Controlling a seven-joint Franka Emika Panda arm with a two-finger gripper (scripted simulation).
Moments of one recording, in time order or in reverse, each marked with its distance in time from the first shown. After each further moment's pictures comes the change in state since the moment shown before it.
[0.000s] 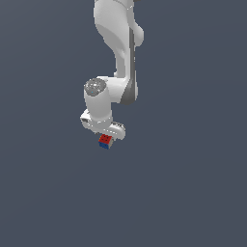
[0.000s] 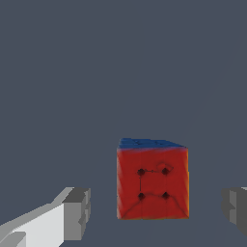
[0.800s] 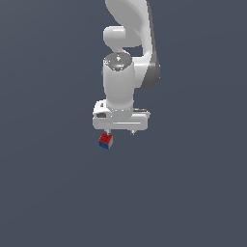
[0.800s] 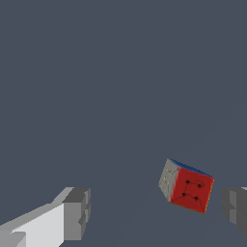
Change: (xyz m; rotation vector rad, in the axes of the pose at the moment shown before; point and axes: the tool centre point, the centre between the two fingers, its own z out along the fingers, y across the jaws) arm 0.016 -0.089 -0.093 0.016 0.065 -0.326
